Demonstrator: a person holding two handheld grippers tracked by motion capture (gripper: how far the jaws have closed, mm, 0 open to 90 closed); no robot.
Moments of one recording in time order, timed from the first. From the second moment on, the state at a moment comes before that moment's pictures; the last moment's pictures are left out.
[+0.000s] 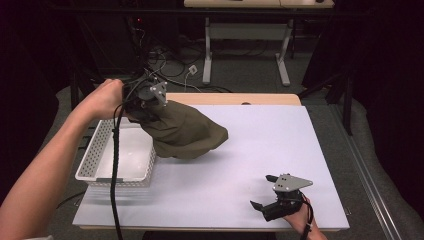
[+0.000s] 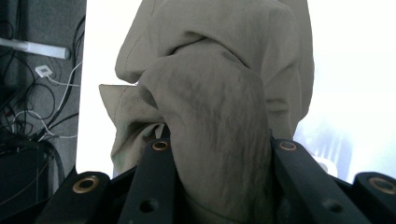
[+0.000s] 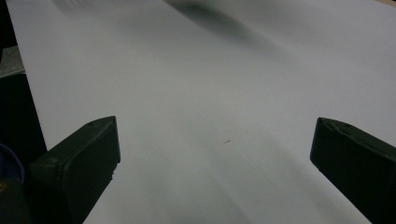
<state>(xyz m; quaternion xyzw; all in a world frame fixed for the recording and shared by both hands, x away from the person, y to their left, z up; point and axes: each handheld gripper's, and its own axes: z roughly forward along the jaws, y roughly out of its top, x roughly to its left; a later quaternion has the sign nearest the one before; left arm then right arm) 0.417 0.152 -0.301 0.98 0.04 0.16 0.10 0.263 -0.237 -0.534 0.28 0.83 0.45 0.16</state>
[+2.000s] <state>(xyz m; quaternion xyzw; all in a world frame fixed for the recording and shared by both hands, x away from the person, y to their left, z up) 0.424 0.067 -0.398 0.98 0.05 0.11 0.14 0.264 -0.238 -0.534 0.29 0.83 0.45 0.16</state>
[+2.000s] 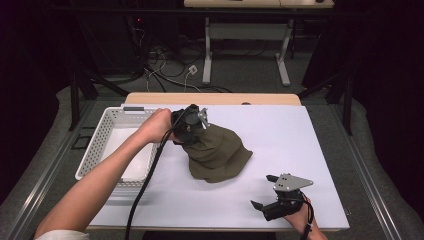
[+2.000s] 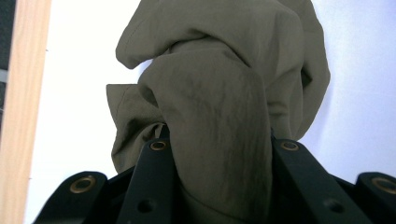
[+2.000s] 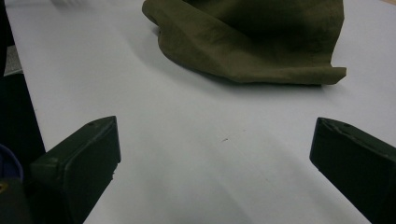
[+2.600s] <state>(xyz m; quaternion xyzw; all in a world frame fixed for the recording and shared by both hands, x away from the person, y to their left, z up) 0.414 0.074 -0.424 0.96 0.12 0.12 0.21 0.264 -0.238 -0.534 0.29 0.83 0.45 0.16</state>
